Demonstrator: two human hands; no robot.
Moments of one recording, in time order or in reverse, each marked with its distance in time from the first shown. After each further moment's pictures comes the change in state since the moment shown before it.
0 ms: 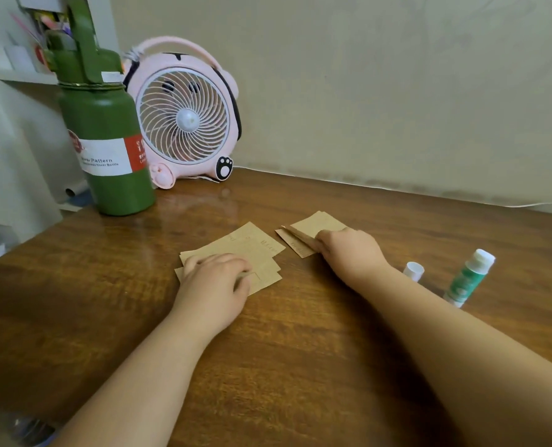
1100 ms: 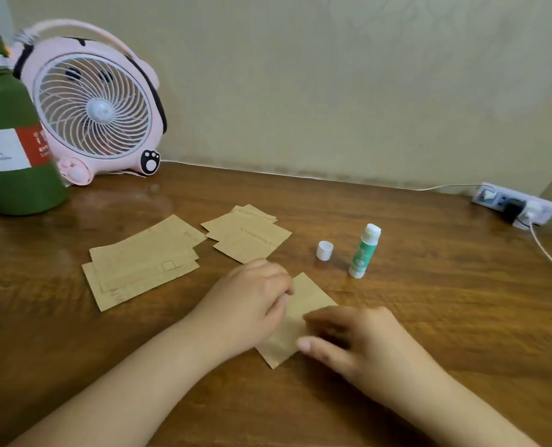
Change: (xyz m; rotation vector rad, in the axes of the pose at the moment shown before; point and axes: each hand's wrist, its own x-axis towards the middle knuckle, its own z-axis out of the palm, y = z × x) left_hand -0.028 0.132 0.010 -0.241 -0.085 0.574; right_hand -0.201 0.036 -0.057 0.548 -0.126 0.096
